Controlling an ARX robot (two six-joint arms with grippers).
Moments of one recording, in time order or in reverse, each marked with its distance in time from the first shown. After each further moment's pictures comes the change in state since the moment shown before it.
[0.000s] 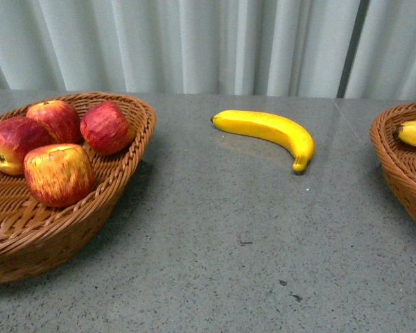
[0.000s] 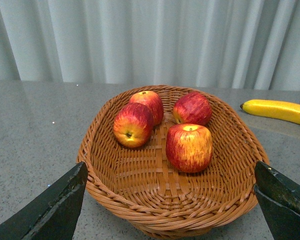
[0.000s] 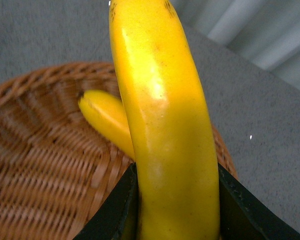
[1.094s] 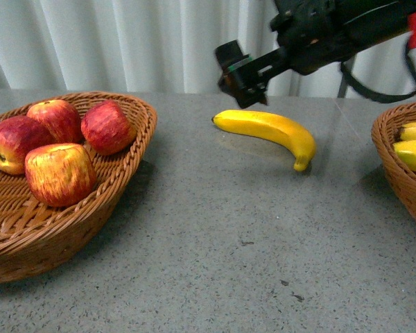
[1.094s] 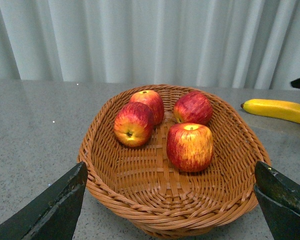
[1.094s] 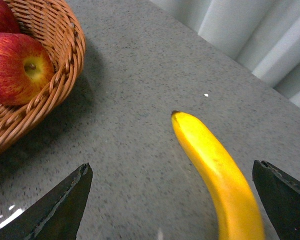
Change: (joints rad) left arm 0.000 0.000 0.000 0.000 0.000 0.000; right arm 0.561 0.354 0.330 0.130 -0.009 0.249
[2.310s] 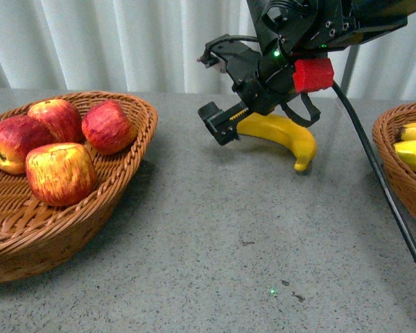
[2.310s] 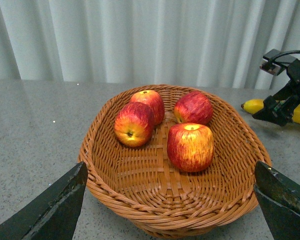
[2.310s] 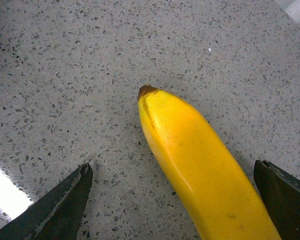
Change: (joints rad) left arm 0.000 0.000 0.000 0.000 0.000 0.000; right arm 0.007 0.457 0.557 -0.331 0.154 -0.072
